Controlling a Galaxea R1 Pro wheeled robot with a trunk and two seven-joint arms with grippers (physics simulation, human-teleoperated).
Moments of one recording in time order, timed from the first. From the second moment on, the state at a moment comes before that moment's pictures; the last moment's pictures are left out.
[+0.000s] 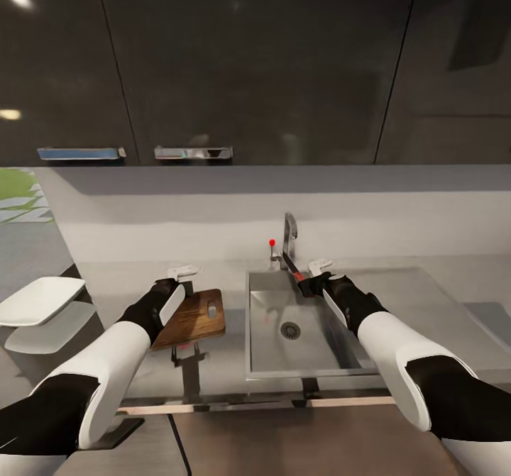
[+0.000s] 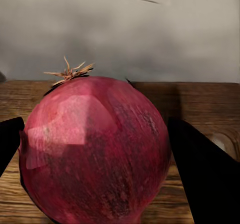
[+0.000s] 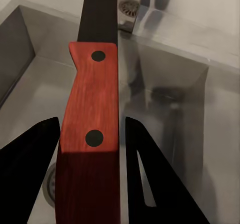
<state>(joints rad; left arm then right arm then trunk) -1.02 -0.03 -0.10 -0.45 0.29 0.45 0.37 -1.08 0.04 0.16 -0.32 0.15 0.31 0.14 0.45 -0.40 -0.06</state>
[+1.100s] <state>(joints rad) -1.02 -0.04 -0.10 -0.43 0.29 0.45 0.37 -1.08 0.04 0.16 -0.32 0.14 0.31 0.14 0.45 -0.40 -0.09</state>
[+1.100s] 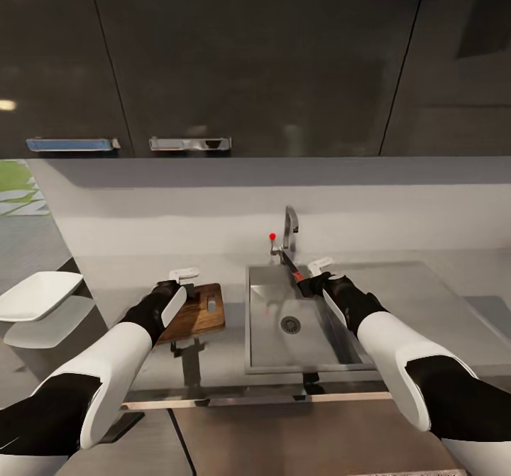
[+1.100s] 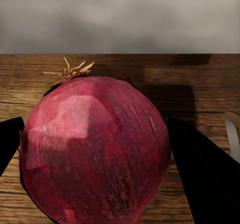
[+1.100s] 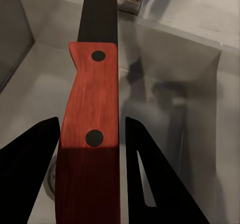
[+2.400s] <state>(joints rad) -1.02 -0.04 -0.10 -0.42 0.28 0.45 0.37 -1.08 0.04 0.16 -0.32 0.14 0.31 0.14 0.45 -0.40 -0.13</state>
